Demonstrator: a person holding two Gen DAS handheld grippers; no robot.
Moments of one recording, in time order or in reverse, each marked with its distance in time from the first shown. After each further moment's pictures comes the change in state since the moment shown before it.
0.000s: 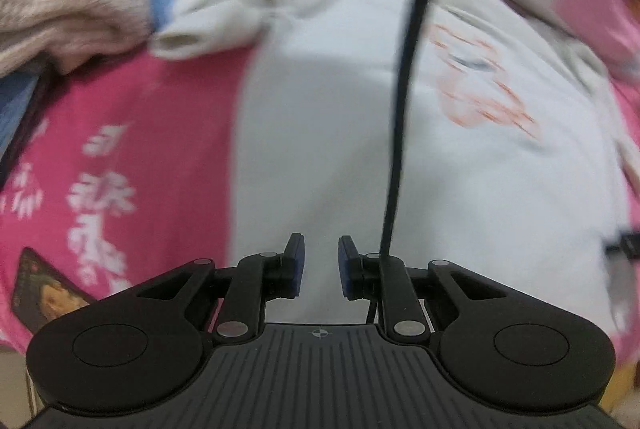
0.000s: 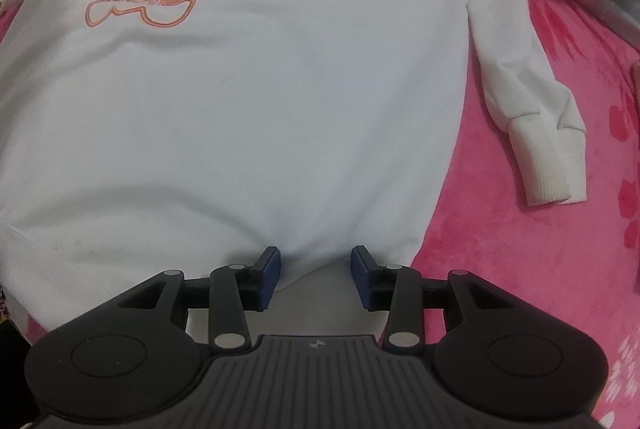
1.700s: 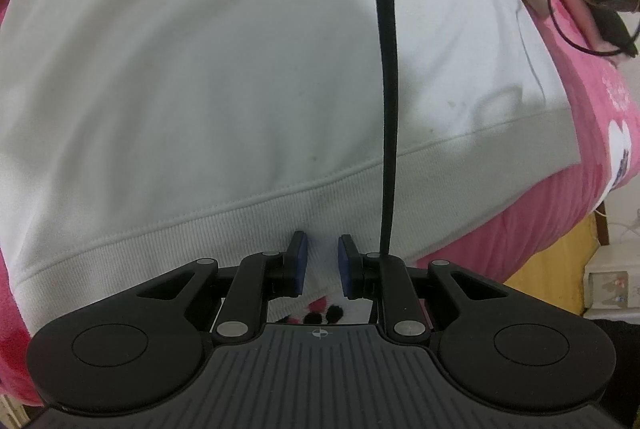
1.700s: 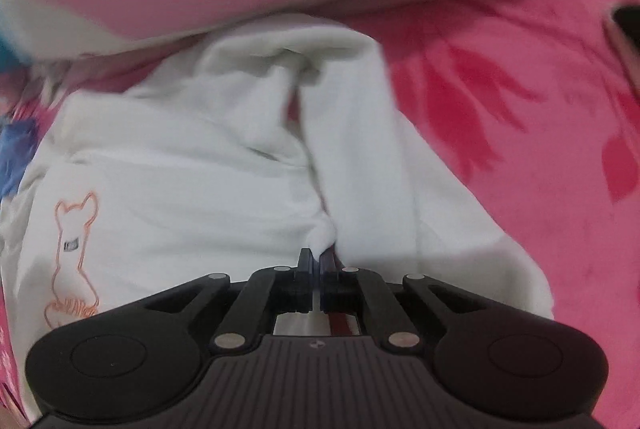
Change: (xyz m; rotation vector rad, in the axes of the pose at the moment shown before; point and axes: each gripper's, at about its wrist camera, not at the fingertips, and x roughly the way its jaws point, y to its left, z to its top) left arm 0.018 -0.107 -0.087 0.344 0.258 -0.288; right arm 0.038 -0.142 0.113 0.502 -0.177 0.196
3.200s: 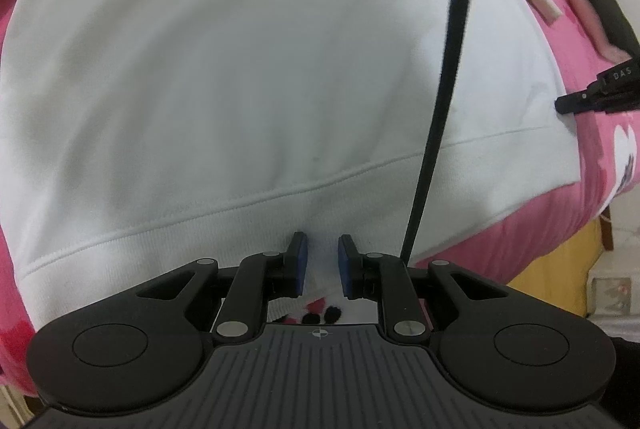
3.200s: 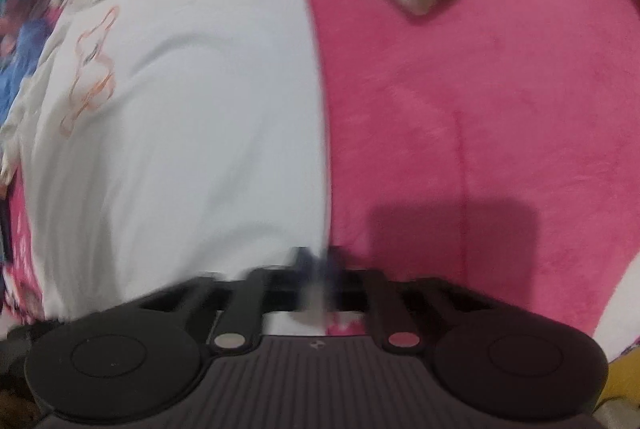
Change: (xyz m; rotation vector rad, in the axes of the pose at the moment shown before) left arm 0.007 -0.013 0.016 -0.019 0.005 0.029; right arm -0.068 0.003 -0.164 0.041 0.266 0.019
